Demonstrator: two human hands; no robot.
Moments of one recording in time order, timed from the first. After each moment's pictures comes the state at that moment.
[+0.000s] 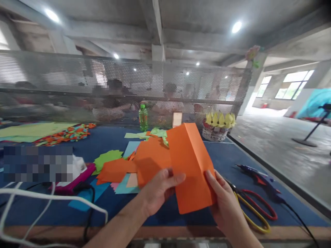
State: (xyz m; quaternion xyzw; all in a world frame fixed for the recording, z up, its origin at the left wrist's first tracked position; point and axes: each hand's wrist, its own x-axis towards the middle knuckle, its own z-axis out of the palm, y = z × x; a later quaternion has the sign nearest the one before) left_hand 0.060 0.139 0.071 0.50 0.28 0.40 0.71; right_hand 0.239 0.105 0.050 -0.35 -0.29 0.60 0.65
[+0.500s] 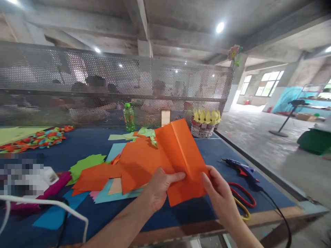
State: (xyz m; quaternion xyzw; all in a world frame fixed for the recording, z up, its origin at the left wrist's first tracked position) left_hand 0.110 0.149 0.069 0.38 0.30 0.46 0.74; right_hand 0.282 0.100 0.038 -0.49 -0.57 0.32 0.58
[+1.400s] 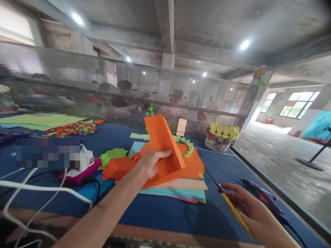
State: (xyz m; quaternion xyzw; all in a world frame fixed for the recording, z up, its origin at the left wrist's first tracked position) left_hand 0.024 0.193 0.103 0.31 0.30 0.57 0.70; right_hand 0.341 0.096 0.053 -0.51 -0.63 0.41 0.42
